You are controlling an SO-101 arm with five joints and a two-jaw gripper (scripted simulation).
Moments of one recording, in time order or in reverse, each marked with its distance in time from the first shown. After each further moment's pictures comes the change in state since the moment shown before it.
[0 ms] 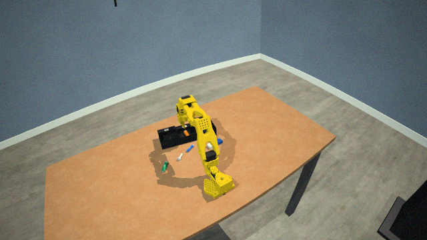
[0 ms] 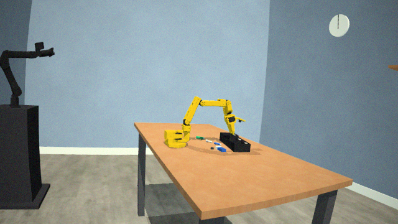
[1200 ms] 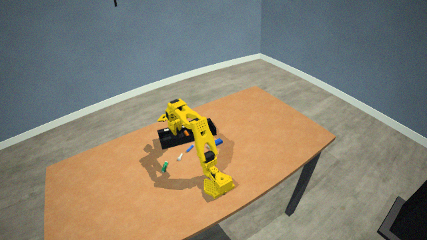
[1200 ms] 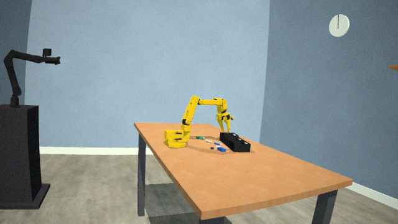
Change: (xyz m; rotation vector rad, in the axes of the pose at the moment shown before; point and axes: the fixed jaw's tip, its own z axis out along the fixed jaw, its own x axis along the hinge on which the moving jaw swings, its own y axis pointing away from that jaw) arm 0.022 0.051 -0.005 -0.059 0.040 -0.671
